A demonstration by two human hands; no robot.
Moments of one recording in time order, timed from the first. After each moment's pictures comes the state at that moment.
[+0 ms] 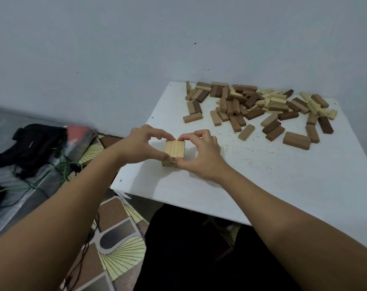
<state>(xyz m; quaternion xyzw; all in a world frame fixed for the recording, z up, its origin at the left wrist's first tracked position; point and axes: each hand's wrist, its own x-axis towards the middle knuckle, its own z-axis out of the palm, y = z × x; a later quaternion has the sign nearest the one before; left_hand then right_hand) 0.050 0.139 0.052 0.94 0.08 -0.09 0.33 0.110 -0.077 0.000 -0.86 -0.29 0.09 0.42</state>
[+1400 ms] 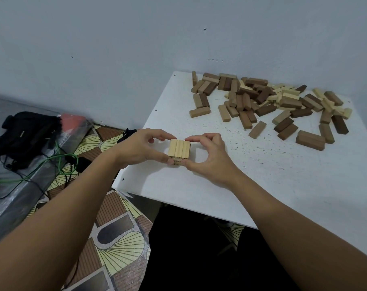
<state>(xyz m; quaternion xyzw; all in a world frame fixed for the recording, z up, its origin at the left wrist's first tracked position) 0.051 0.165 0.016 0.87 0.10 -0.11 0.46 0.116 -0.077 -0.026 -0.83 -0.27 0.14 0.47</state>
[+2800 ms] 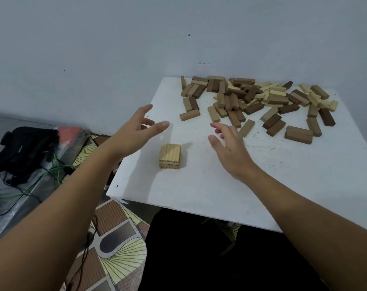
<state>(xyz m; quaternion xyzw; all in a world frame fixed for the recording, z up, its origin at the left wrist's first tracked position) 0.064 0.143 0.057 0.87 0.15 -0.03 0.46 0.152 -0.124 -0.028 -0.85 -0.21 0.04 0.49</state>
